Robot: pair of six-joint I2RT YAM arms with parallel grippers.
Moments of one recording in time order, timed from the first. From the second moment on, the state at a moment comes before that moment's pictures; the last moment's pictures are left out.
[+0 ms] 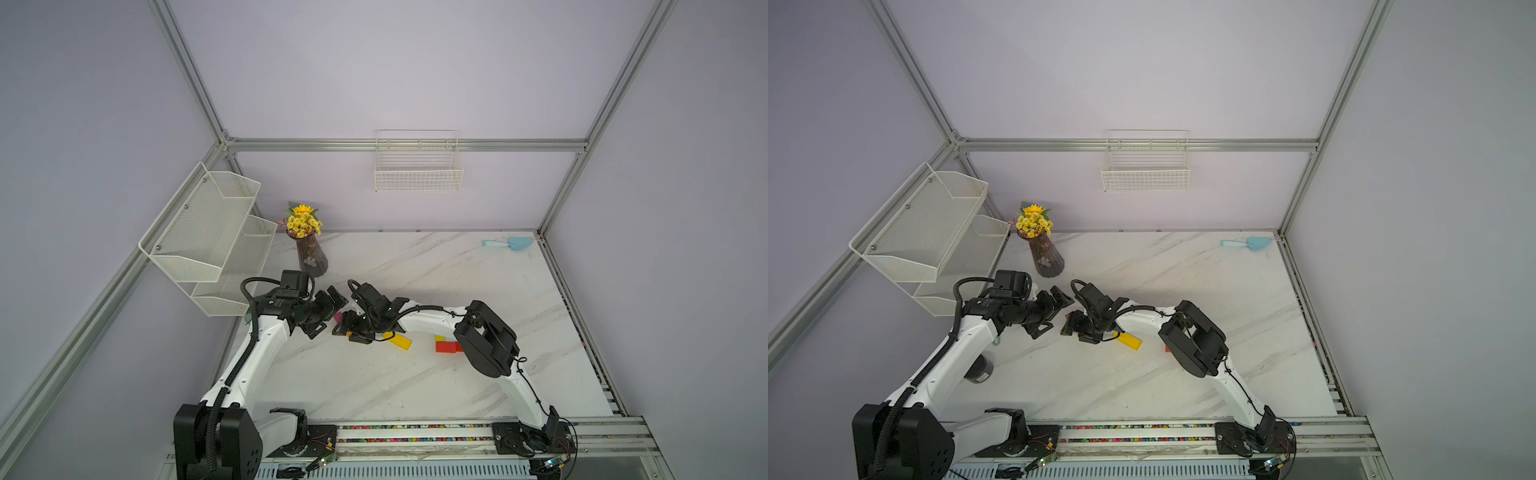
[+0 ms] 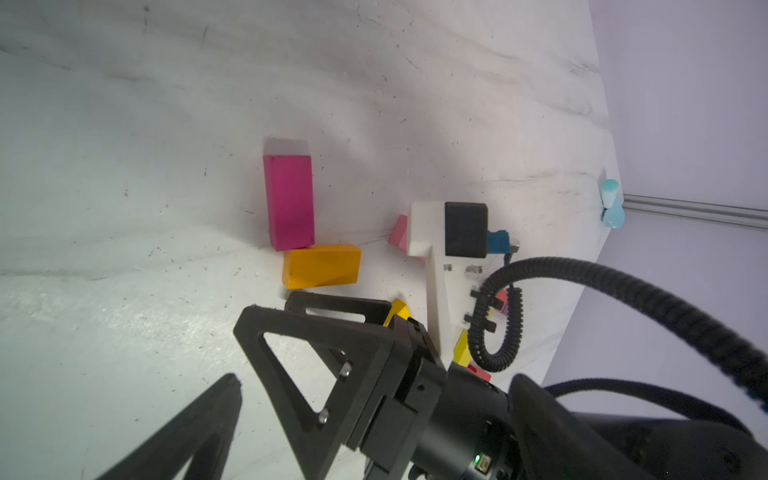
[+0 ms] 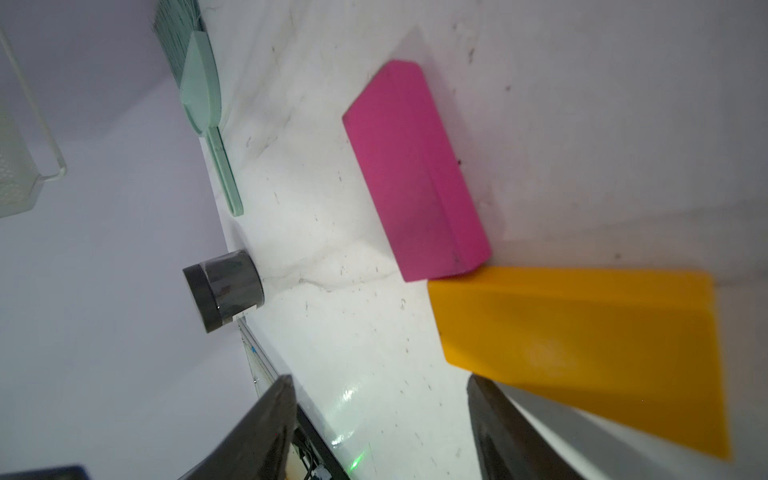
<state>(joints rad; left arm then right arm) -0.06 1.20 0.95 -0.76 0.35 -0.84 0.95 2.25 1.66 -0.23 -0.43 1.11</state>
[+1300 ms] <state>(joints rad) -0.04 1.41 1.07 -0.69 0.48 -0.80 0.89 2.11 1.60 -0.94 -0.01 0.49</state>
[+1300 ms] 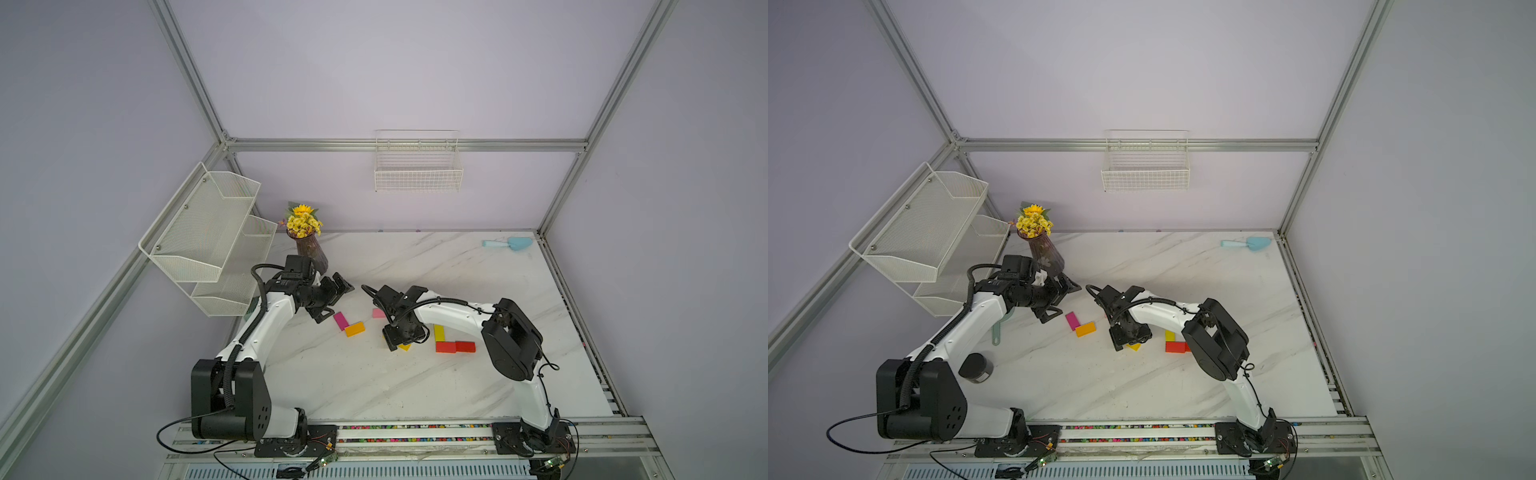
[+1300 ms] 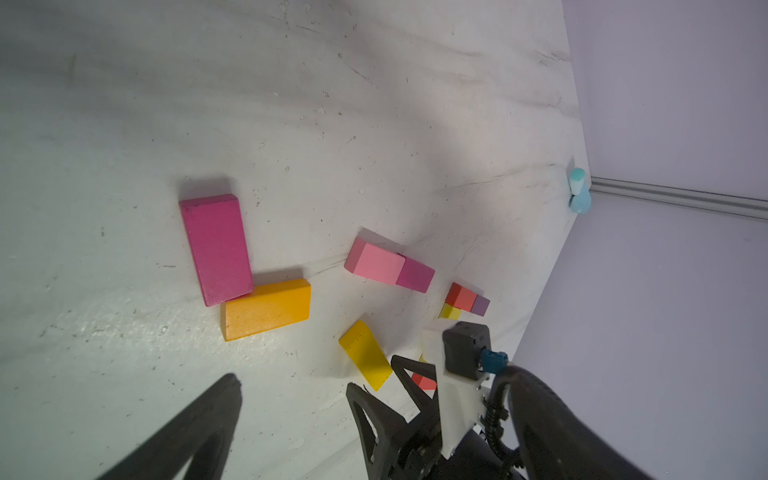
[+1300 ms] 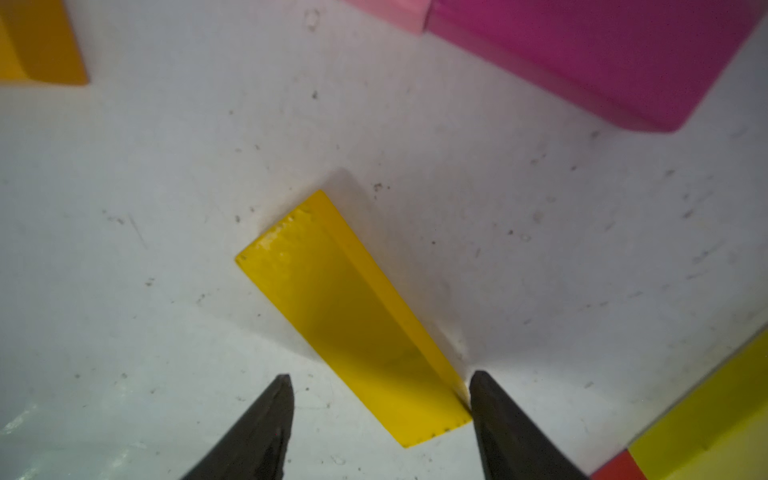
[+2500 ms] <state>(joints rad) -0.03 1.42 1.00 -0.64 0.49 -0.81 0.92 2.15 1.65 -0.78 -0.15 0.82</state>
